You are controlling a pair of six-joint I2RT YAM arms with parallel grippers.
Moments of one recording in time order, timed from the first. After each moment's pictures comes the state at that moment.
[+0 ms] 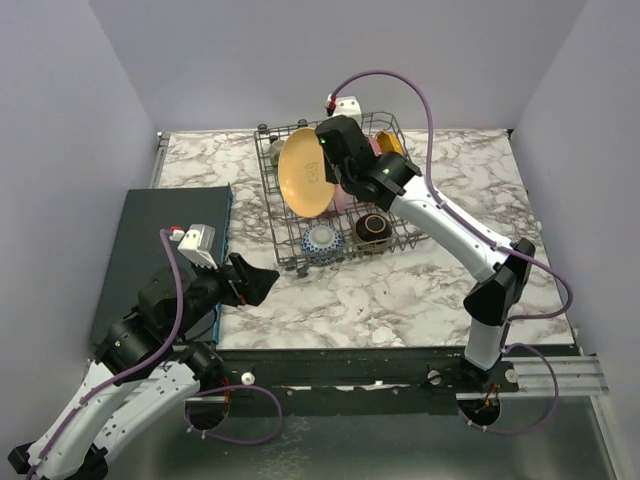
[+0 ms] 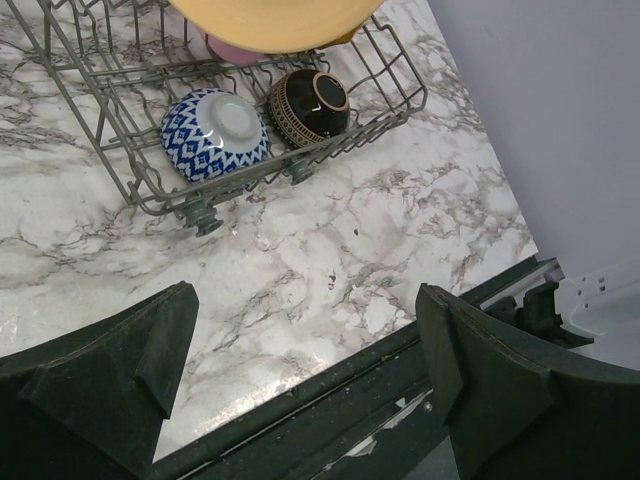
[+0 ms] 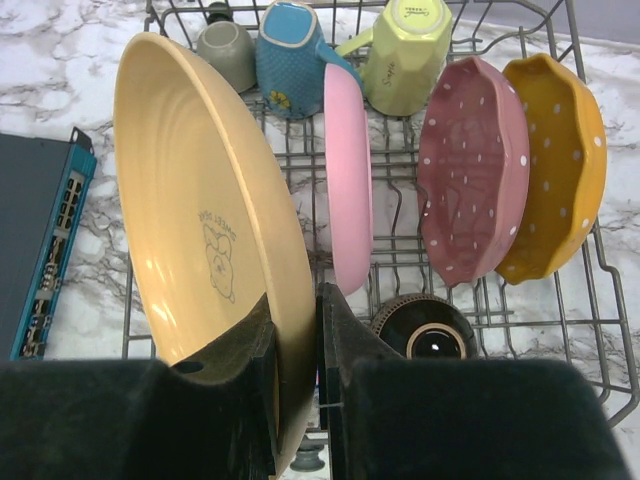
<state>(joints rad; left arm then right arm) -0.71 0.39 0.80 -0.68 -0.08 -0.62 0.84 1.82 1.97 -0.71 0.56 0.35</state>
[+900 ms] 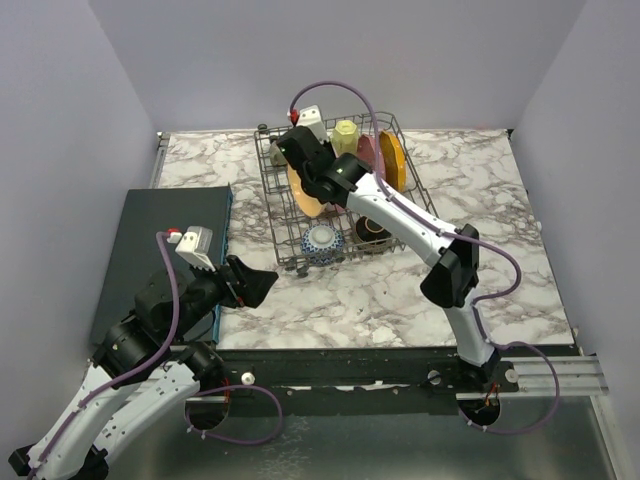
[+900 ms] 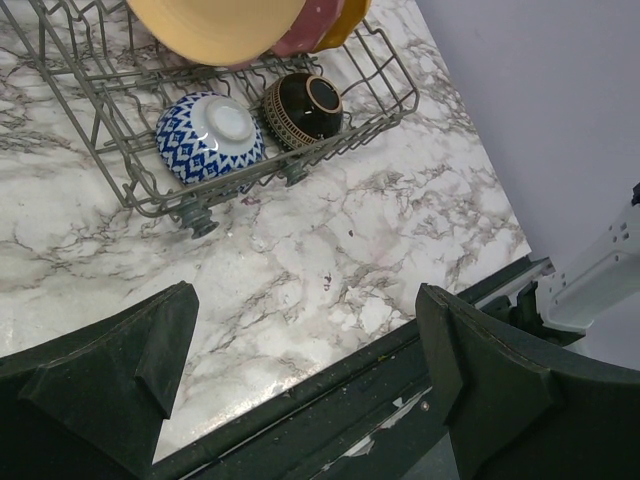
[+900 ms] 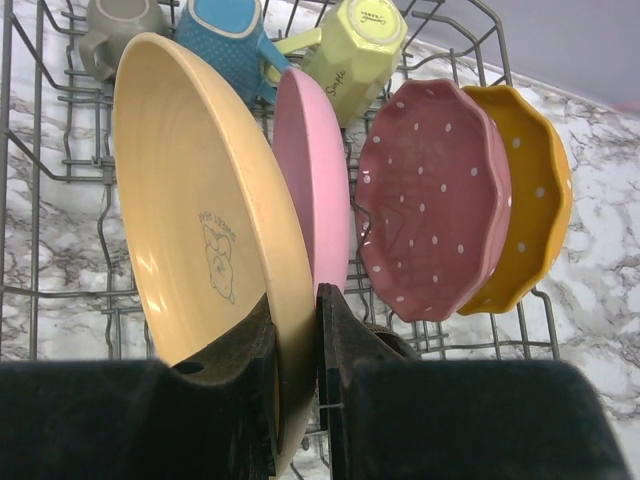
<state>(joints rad) -0.71 0.36 0.79 -0.67 -0.08 -0.62 0.89 2.13 2.24 -0.79 0.80 0.20</state>
